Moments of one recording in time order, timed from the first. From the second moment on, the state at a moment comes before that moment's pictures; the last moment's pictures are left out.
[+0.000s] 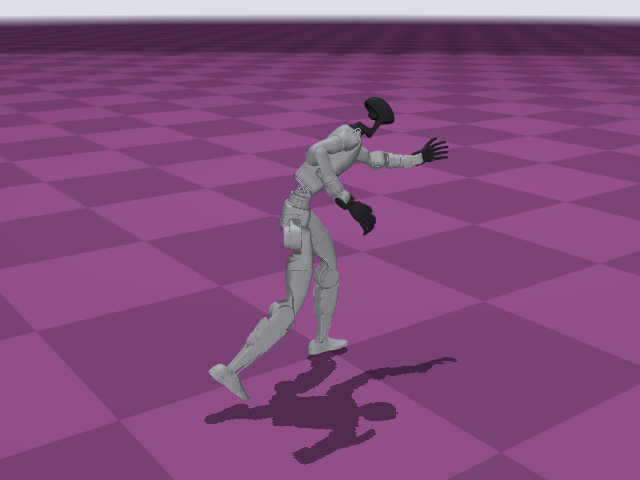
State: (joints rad) left arm -1.85 1.05 -0.76 1.01 -1.03 -0.33 0.50; right arm 0.28 -0.64 0.25 -0.24 -0.05 -0.15 -0.33; waist -0.06 -0.30 0.52; left_leg -0.70 0.32 0.44 0.59 -0.09 -0.11; right_leg -0.10 -0.10 0.42 0.68 -0.12 0.26
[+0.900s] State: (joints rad) left arm 0.23 0.49 -0.08 0.27 0.06 -0.17 0.46; right arm 0.02 -0.69 0.24 -0.05 -0.29 -0.19 -0.30; waist -0.04 0.03 0.26; left_leg -0.04 0.03 0.12 0.87 0.06 -0.07; right_leg -0.10 -0.15 -0.27 0.13 -0.25 0.01
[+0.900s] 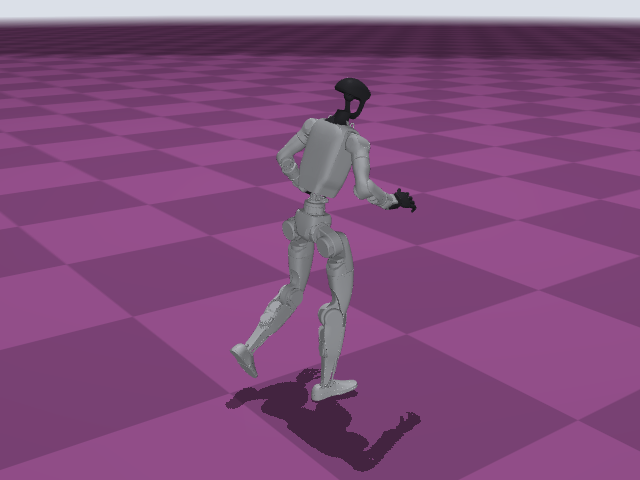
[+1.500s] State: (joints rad) left arm 0.07 0.26 -0.03 0.90 -0.42 -0.13 0.46; right arm -0.01 -0.42 0.36 0.27 -0.14 -0.12 -0.42; waist 0.36 -0.07 0.33; left_leg -0.14 0.24 0.50 0.31 -0.20 -0.12; right_leg 0.21 -0.15 -0.14 0.73 -0.01 0.02
